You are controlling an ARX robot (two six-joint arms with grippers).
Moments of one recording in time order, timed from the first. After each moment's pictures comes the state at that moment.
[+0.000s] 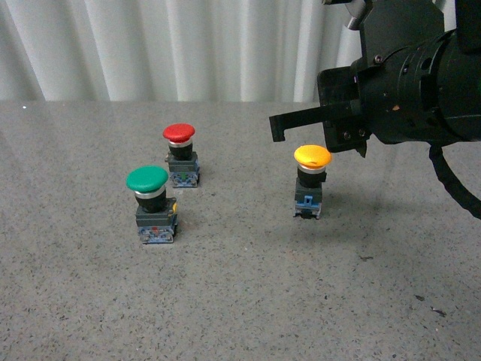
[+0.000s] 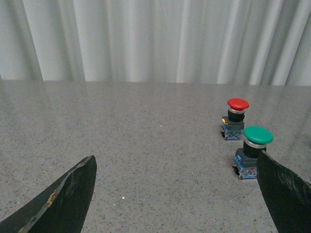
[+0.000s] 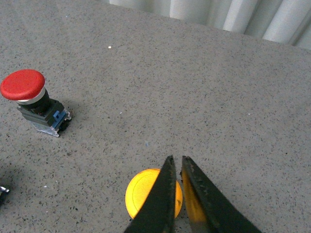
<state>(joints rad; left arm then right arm) 0.00 0.01 0.01 0.00 0.00 0.00 0.46 1.70 0.94 0.34 0.13 0.02</state>
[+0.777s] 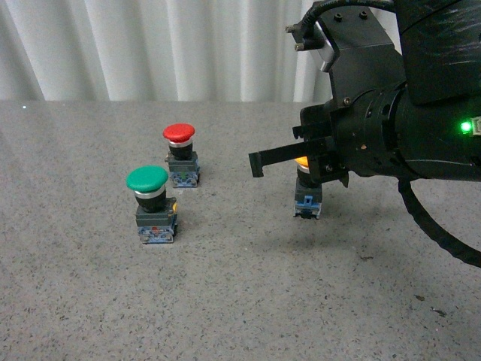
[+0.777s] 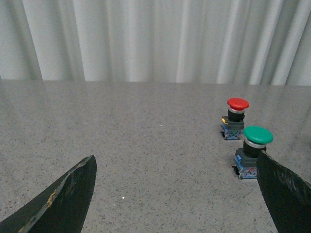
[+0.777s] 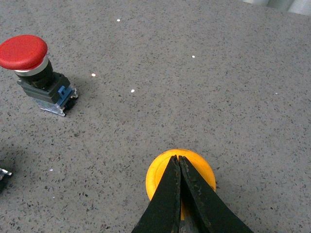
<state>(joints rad) 0.00 0.01 0.01 0.00 0.00 0.00 0.49 1.77 0.94 0.33 0.13 0.04</state>
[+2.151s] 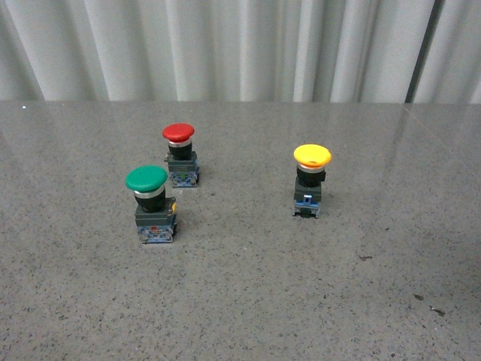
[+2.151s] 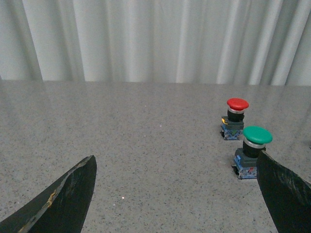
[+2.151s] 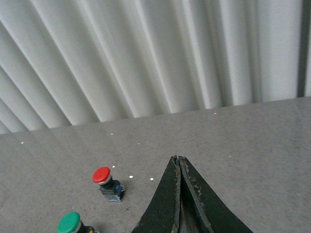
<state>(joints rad) 0.00 0.01 0.01 0.00 0.00 0.00 0.35 1.05 0.56 0.47 0.07 0.32</state>
